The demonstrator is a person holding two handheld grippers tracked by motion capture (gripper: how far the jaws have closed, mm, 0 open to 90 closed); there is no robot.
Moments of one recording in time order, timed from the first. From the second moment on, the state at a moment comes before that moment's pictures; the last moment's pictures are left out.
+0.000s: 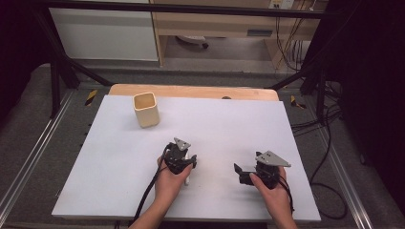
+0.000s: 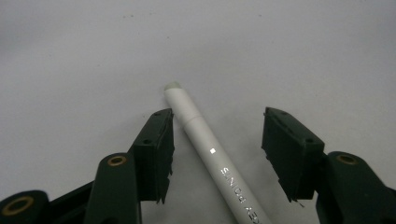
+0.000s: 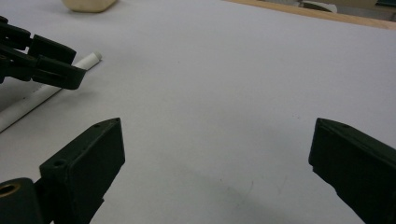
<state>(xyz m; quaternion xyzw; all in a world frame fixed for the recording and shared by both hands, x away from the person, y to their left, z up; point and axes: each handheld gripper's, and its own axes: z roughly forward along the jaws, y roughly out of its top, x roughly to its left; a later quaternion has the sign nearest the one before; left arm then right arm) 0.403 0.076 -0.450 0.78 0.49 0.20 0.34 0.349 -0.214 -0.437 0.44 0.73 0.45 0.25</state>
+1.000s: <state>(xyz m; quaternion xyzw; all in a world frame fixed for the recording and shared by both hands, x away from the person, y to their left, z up) 0.403 0.076 -0.455 0.79 0.47 0.22 0.33 0.349 -0.216 -0.435 0.44 0.73 0.46 0.25</state>
